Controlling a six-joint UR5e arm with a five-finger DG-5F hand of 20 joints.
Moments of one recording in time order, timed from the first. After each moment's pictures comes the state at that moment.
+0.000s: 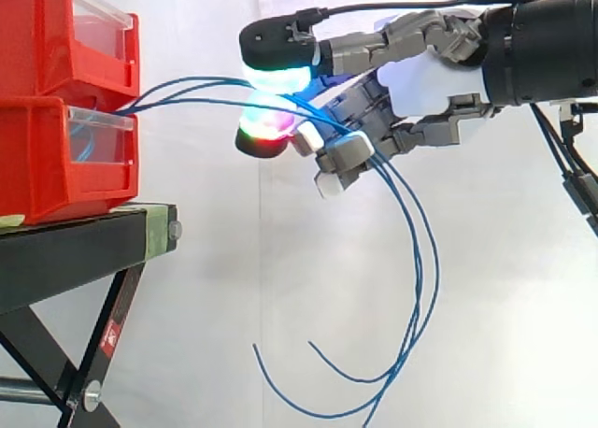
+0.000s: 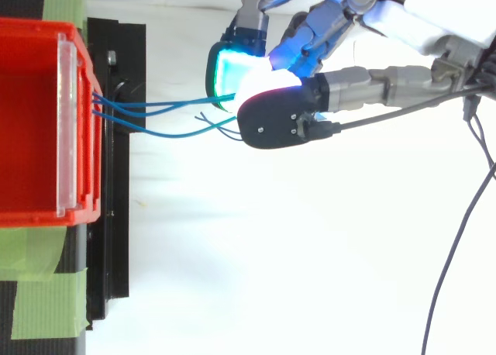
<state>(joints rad) 0.15 -1.86 -1.67 -2.80 -1.09 -0.41</state>
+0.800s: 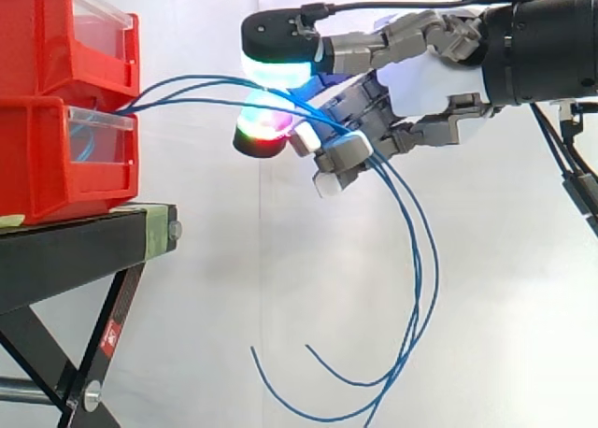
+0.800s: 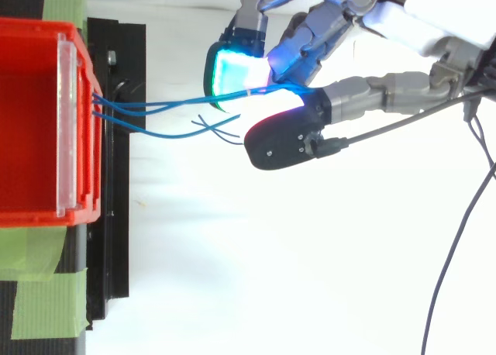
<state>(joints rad) 0.15 -1.86 -1.67 -2.80 -1.08 -0.41</state>
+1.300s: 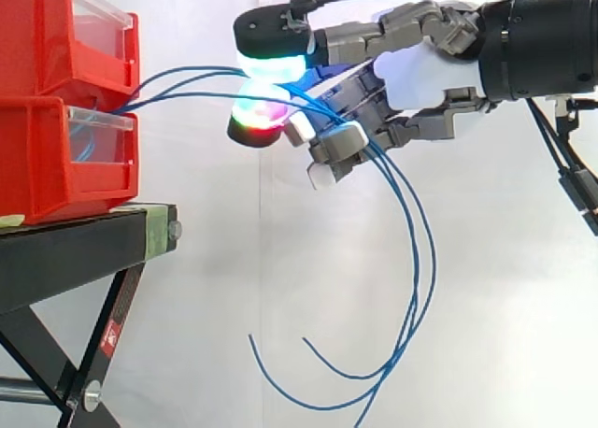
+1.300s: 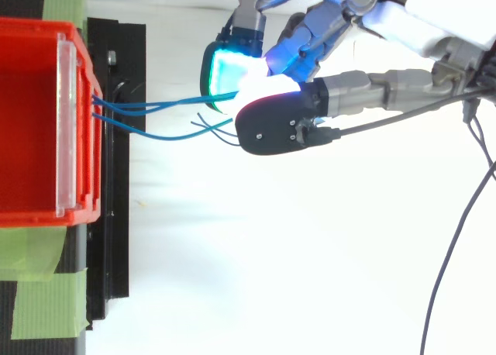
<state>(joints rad) 0.15 -1.86 -1.66 -2.78 -1.08 -0.40</state>
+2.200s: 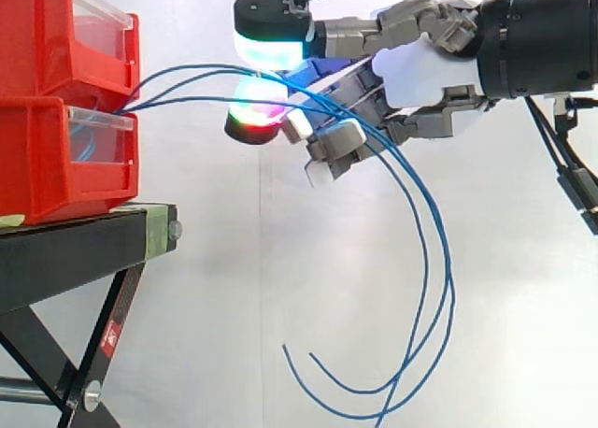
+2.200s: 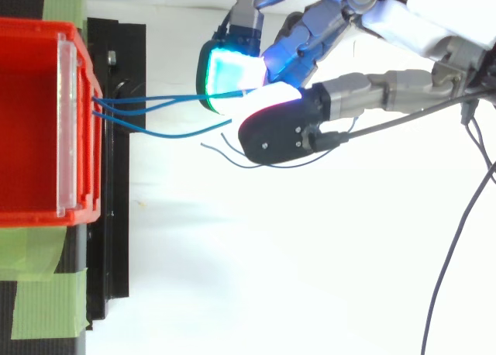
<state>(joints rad) 0.16 -1.86 -1.66 -2.78 -1.08 -0.40</state>
